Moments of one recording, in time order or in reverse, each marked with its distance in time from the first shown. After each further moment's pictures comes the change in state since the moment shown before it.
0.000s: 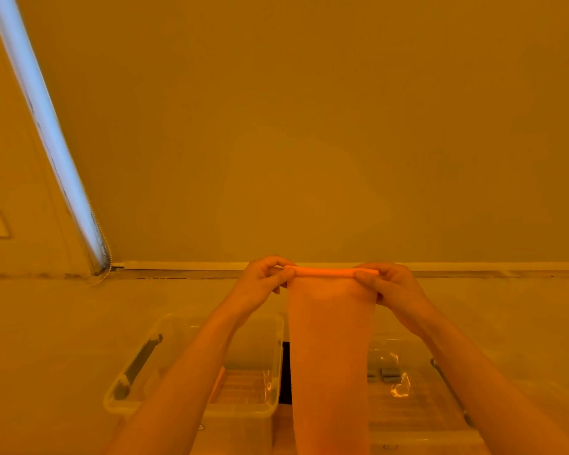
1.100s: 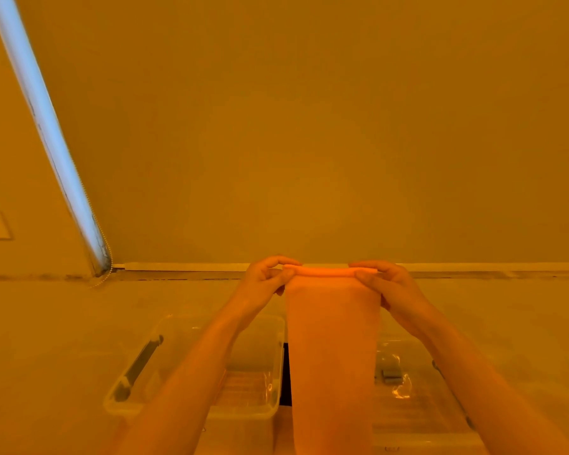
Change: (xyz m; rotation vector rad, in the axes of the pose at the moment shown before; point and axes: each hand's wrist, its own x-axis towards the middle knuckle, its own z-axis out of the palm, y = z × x) left_hand -0.001 -0.002 0.003 -0.012 0.000 0.013; right_hand -0.002 -0.004 0.001 0.009 -0.011 0.013
